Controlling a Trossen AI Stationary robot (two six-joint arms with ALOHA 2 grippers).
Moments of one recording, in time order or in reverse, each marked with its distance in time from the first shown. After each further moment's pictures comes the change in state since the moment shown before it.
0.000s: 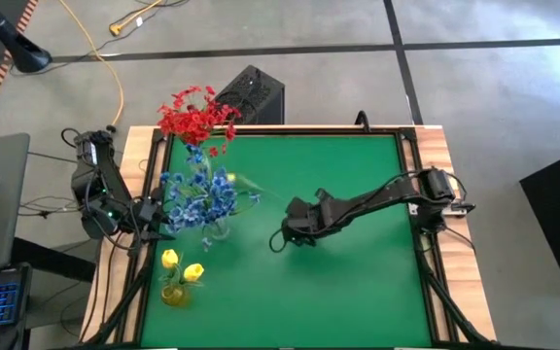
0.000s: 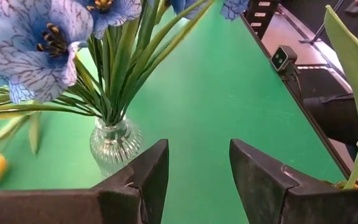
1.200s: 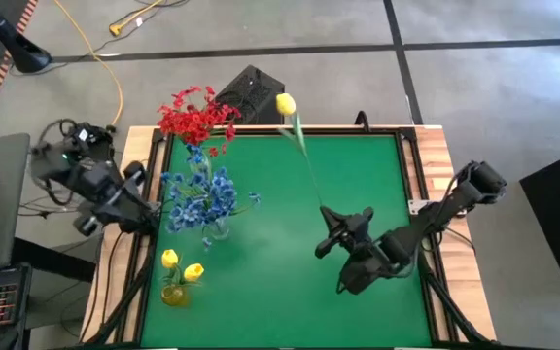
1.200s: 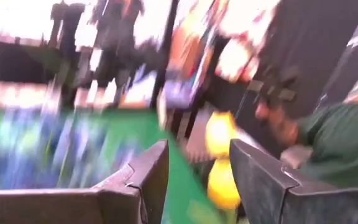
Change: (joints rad) left arm 0.000 0.000 0.353 0.238 0.074 0.324; right arm 0.438 -0.396 -0.279 0.299 0.914 0.420
